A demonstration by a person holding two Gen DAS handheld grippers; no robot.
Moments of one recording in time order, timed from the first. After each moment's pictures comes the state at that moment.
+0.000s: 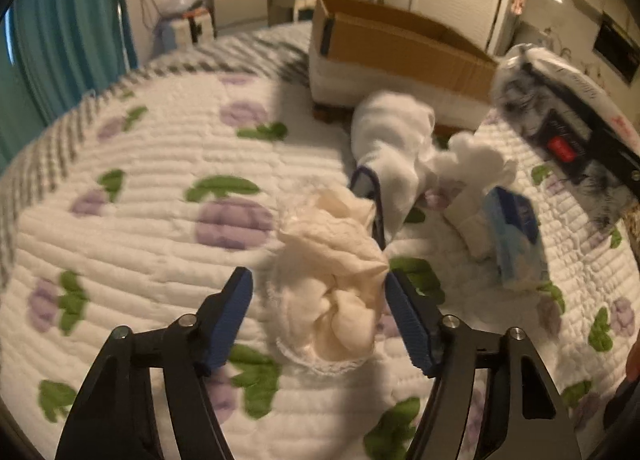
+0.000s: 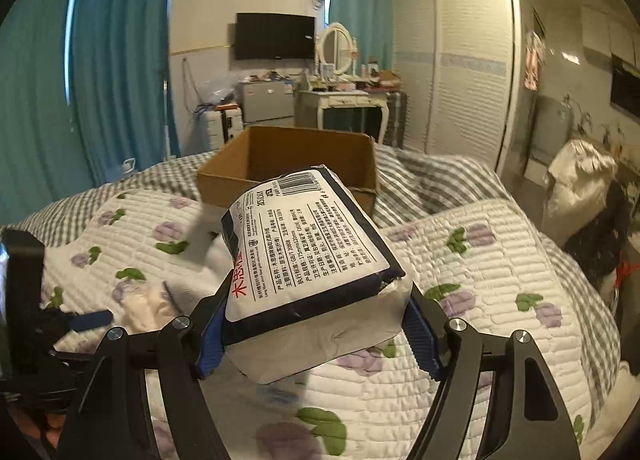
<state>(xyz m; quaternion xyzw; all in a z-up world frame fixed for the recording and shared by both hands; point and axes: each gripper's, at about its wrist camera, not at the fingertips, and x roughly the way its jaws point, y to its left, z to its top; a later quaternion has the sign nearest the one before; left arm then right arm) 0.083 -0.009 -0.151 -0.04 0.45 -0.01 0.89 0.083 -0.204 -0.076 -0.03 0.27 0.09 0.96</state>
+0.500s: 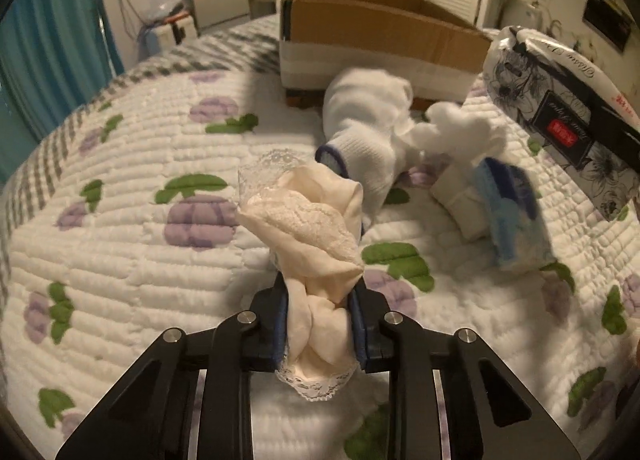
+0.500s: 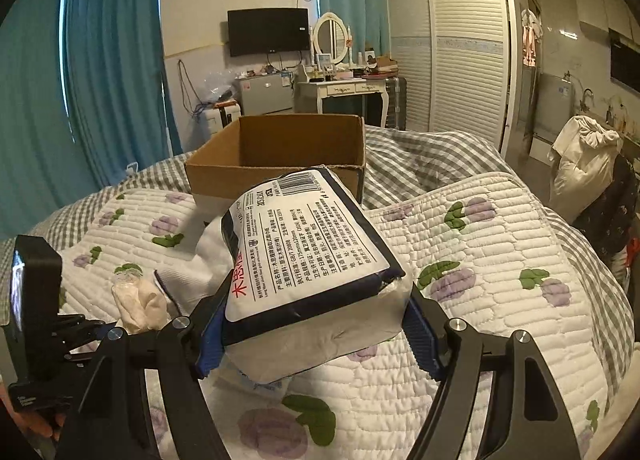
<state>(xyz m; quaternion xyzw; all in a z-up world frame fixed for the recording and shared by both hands) 0.072 -0.029 -0.147 0.01 0.45 -0.02 0.89 0.079 -0.228 -0.085 0.00 0.28 0.10 0.95</state>
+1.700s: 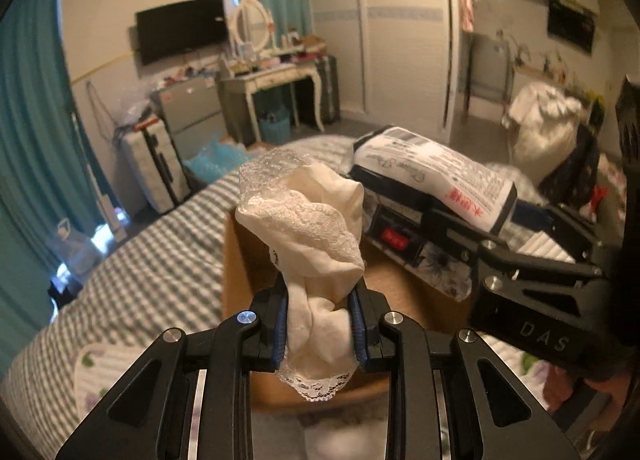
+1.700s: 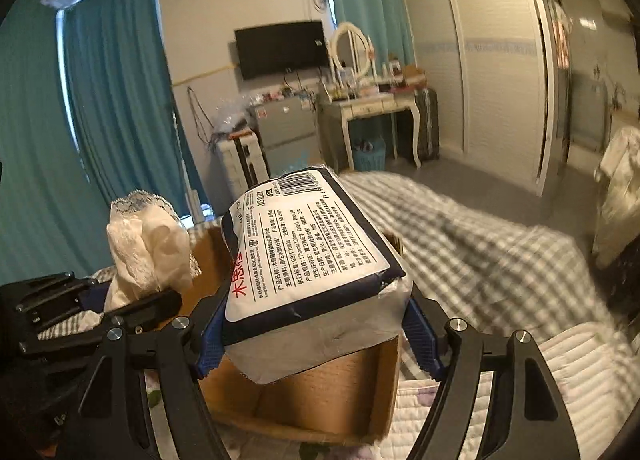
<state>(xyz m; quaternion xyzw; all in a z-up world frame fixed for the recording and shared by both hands) 0.276 -0.067 -0.034 0.07 0.34 -0.06 0.94 0.314 -0.211 -0.036 0.04 0.27 0.15 0.95</state>
